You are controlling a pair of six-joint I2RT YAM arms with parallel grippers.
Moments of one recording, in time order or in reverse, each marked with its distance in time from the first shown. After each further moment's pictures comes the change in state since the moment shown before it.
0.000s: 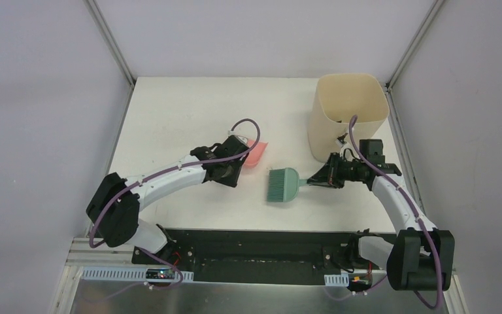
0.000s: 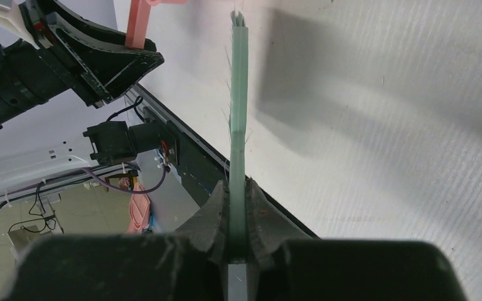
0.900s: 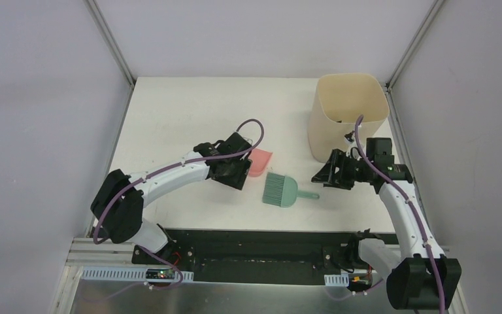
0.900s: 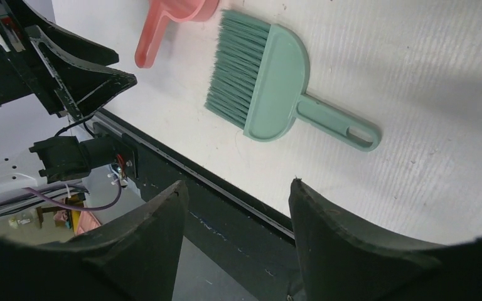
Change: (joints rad) left arm 0.000 0.081 0.058 -0.044 0.100 0.024; right arm 0.000 -0.115 0.100 -0.206 0.197 -0.080
